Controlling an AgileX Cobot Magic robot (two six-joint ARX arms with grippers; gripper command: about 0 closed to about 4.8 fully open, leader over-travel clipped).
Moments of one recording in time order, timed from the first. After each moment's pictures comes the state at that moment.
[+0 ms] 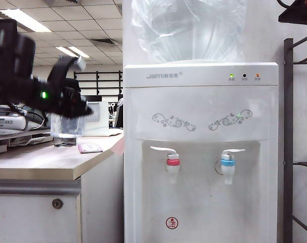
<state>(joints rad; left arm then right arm) -0.13 1.91 0.99 0.73 0.47 0.33 0.00 1.11 0.59 0.66 -0.36 0.05</state>
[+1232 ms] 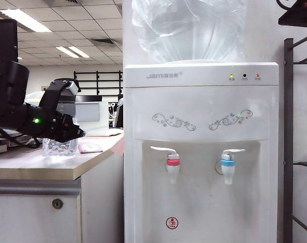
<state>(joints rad) -0.09 2.04 0.95 0.85 0.47 0.31 0.00 1.11 0.59 0.64 -0.36 0.05</state>
